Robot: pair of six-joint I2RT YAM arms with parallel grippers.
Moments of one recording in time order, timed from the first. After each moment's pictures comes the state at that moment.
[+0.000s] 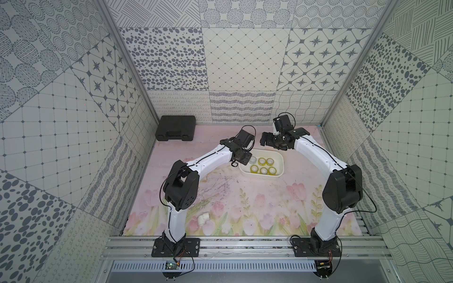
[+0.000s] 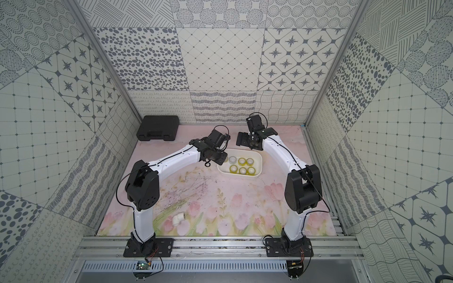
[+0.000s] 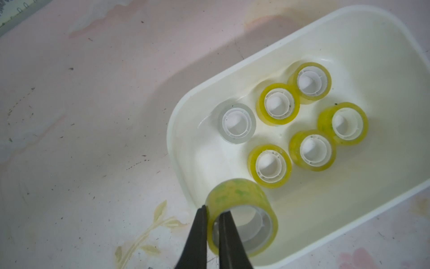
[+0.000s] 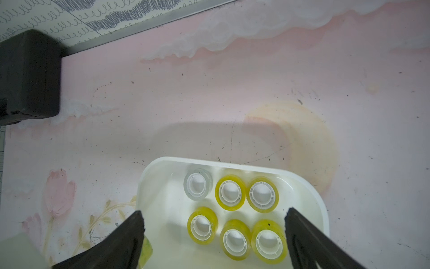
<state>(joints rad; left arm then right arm) -0.65 2.01 1.69 -0.68 -0.09 0.00 0.36 1.81 1.61 -0.73 0.00 0.49</state>
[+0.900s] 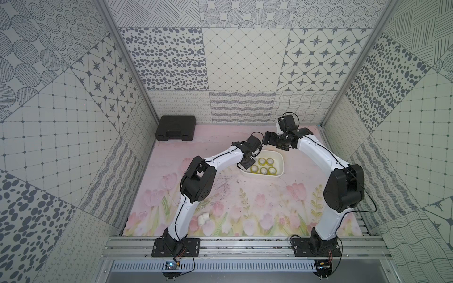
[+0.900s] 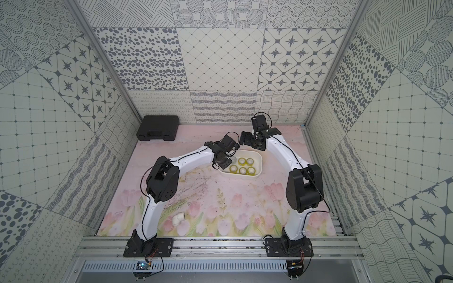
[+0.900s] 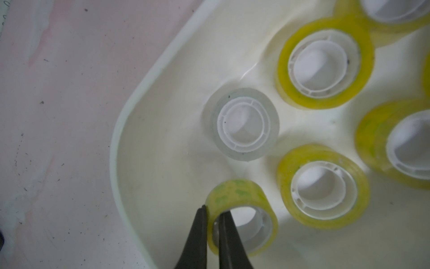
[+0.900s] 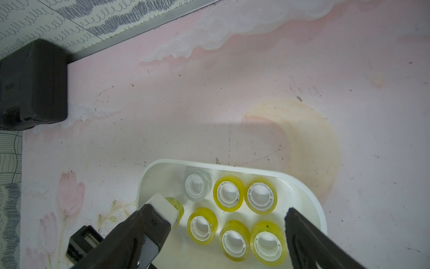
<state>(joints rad) -0.69 2.23 1.83 -0.75 -0.23 0.23 0.31 1.81 1.60 -0.71 -0.08 0.49</state>
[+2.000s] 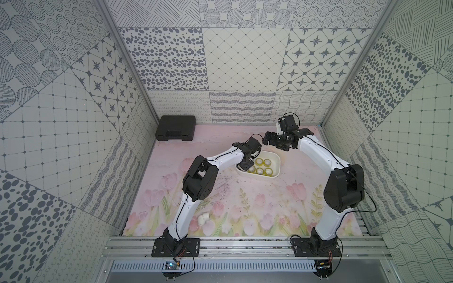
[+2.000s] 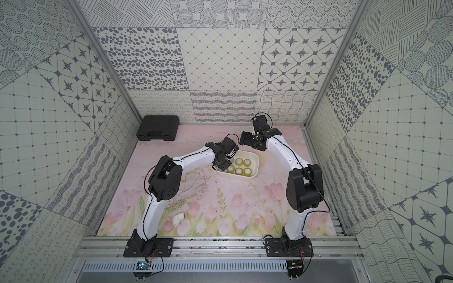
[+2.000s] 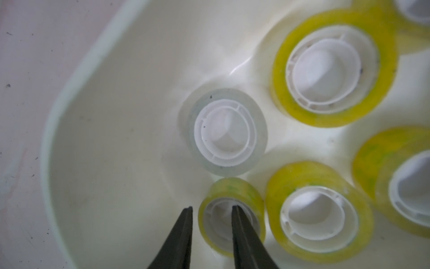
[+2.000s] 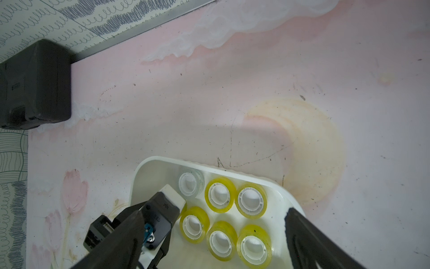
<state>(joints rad) -0.68 2.27 1.83 -0.76 -0.22 0.20 0.31 1.81 1.59 -0.70 -0.10 0.49</state>
